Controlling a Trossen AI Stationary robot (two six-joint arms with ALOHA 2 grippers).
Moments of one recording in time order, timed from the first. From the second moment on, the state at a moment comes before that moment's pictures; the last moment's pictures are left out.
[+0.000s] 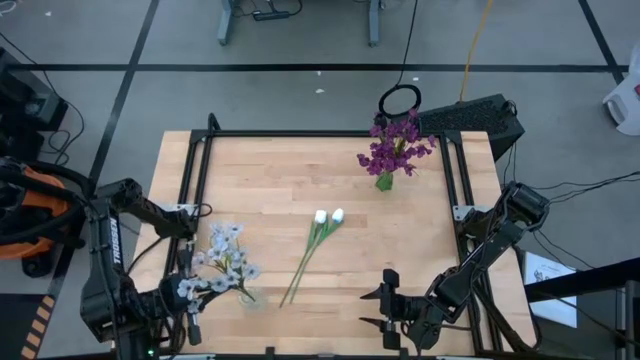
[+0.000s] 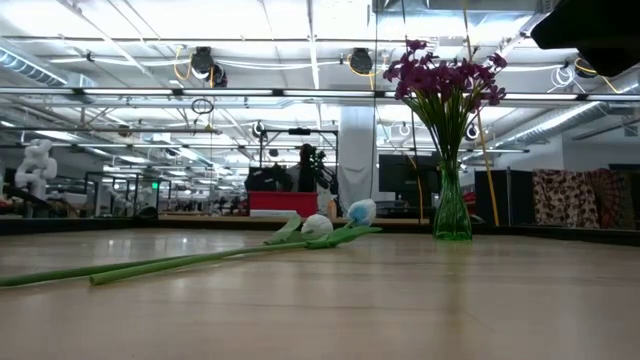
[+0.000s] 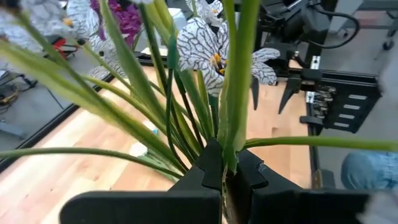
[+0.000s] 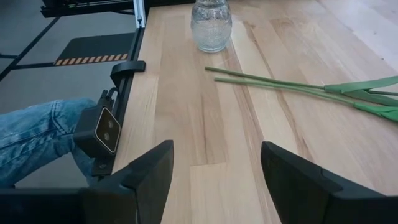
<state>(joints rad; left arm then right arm) -1.19 1.60 1.68 -1.51 -1.18 -1.40 0.87 1.69 0.94 0.04 0.73 0.68</state>
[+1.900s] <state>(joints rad) -1.16 1.83 1.68 -1.55 -1.10 -1.41 0.87 1.69 0.94 0.04 0.73 0.68</state>
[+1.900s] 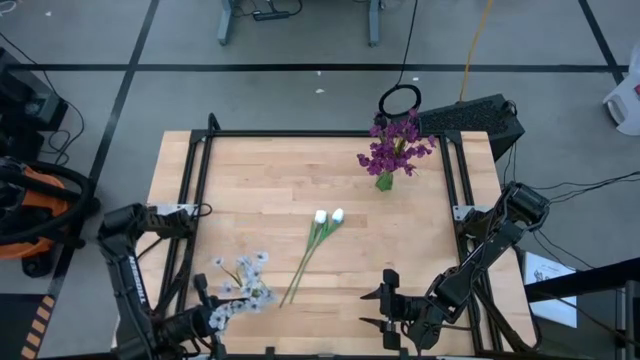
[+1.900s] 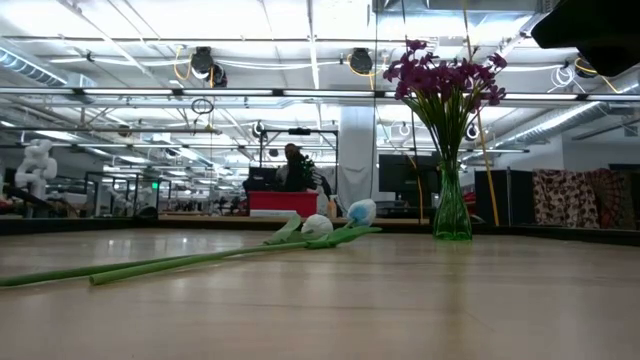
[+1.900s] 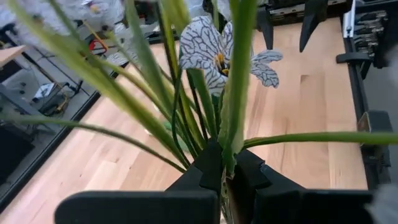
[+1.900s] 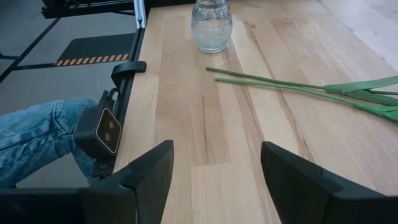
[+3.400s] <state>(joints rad) -1.10 1.84 1.68 -1.55 -0.91 -1.50 0.87 1.69 0.94 0.04 0.73 0.69</state>
